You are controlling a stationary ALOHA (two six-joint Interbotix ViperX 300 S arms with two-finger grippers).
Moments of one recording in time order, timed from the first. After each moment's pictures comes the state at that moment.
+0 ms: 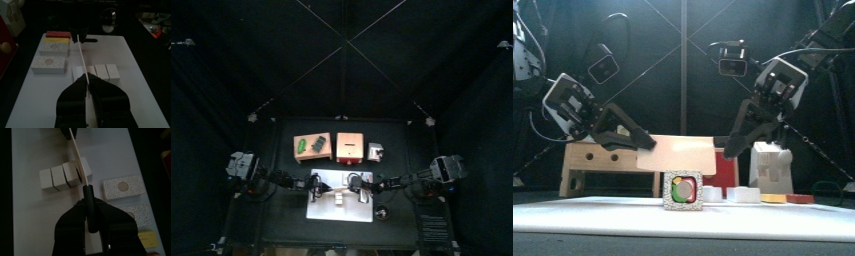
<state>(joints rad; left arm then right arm) -0.16 0.13 1.04 -0.09 -0.90 -0.02 0.12 -0.04 0.79 -1.41 0.15 1.67</state>
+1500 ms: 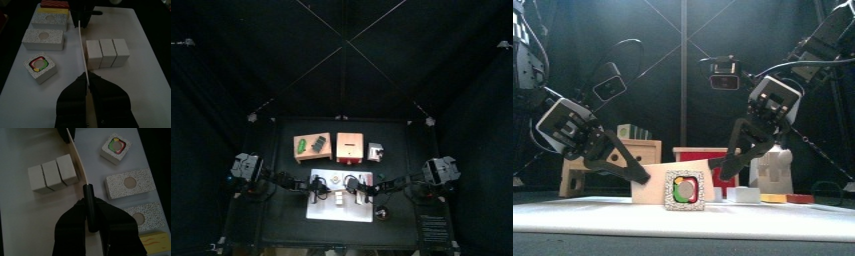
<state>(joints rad) -0.18 0.20 1.01 -0.12 -0.74 -0.02 0.14 0.07 0.74 -1.35 0.20 1.67</state>
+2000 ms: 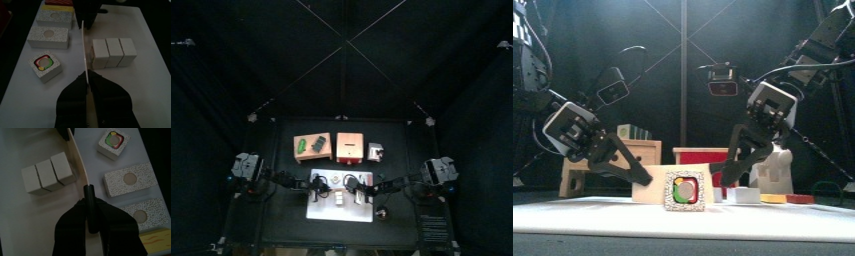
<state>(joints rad) -0.14 0.23 1.00 -0.12 -0.71 -0.02 0.14 0.10 0.73 -1.30 0.22 1.67</state>
